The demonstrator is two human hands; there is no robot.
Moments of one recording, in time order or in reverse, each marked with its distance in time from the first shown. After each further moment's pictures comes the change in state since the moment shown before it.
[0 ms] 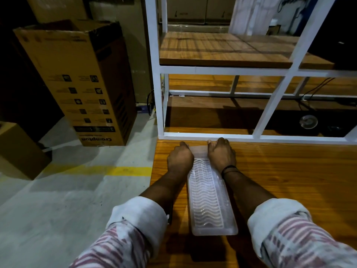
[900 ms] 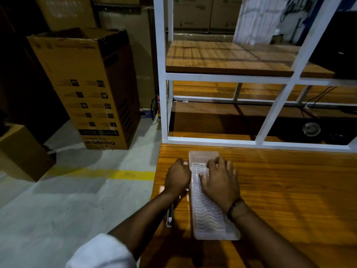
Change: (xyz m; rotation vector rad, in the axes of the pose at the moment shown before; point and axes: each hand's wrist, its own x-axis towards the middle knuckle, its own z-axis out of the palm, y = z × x) left_hand -0.067 -0.012 -0.046 -0.670 -0.149 -0.213; right_hand -0.106 -0.015 -0.031 -0.375 -0.045 -0.295
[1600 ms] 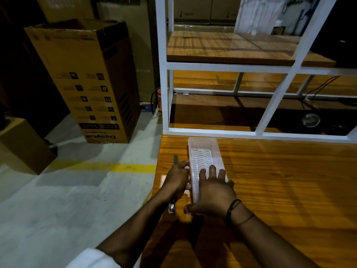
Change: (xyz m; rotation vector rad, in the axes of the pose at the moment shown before) left_hand -0.039 -0.009 -0.009 -0.512 -0.258 -0.277; right_hand -0.052 -0.030 -0.020 -0.118 -0.521 -0.068
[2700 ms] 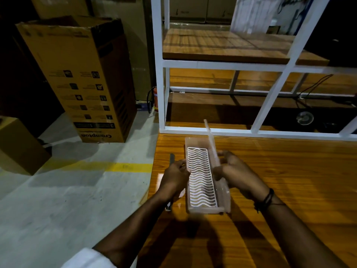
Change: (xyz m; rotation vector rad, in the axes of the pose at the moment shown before) left_hand -0.011 0.003 -0.001 0.364 0.061 0.151; right_hand -0.010 0.052 -0.059 1.090 0.038 0.140
